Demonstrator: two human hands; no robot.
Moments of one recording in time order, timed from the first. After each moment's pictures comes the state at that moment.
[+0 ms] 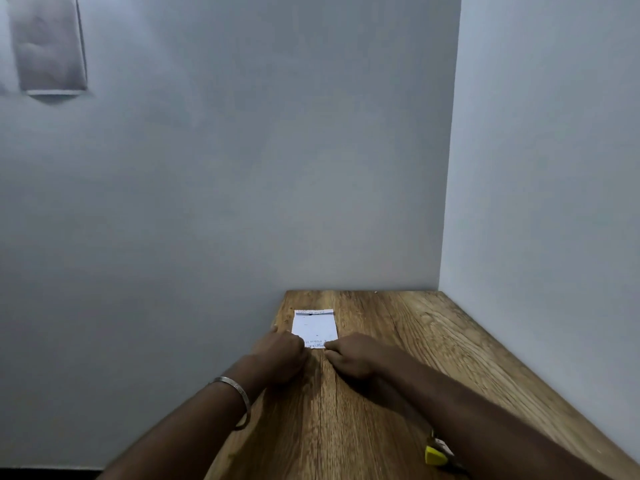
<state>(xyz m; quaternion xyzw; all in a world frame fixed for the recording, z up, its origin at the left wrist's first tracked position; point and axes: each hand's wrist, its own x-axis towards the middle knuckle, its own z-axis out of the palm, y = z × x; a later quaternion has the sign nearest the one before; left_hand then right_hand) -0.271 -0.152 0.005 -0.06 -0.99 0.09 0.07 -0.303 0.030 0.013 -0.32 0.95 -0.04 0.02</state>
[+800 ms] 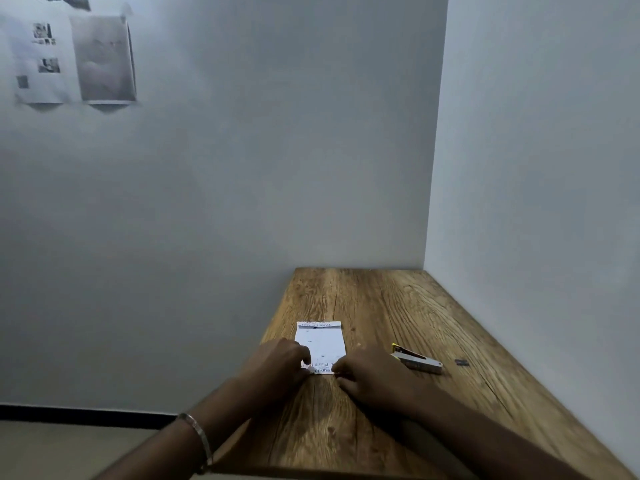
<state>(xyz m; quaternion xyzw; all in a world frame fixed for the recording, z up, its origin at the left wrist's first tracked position) -0.054 -0.108 0.001 -0.12 -0.98 0.00 0.14 -0.076 0.107 0.010 -0.41 0.90 -0.08 -0.12</state>
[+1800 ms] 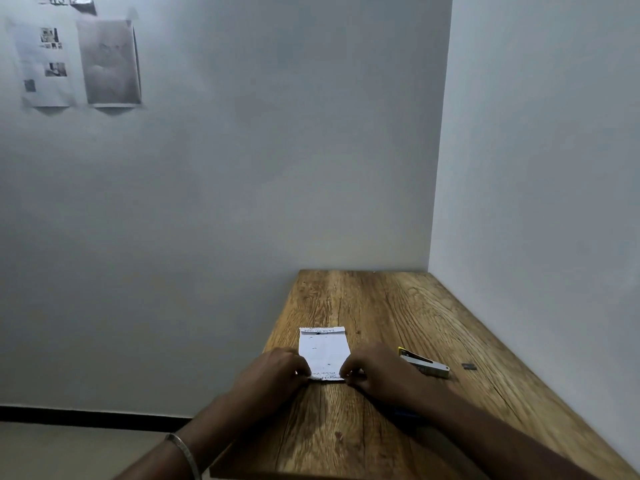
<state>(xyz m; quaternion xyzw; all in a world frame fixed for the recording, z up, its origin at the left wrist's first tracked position) -0.033 -0.121 0.002 -0.16 -0.97 -0.09 0.14 -0.089 0.110 0.014 -0.43 0.89 -0.11 -0.11</state>
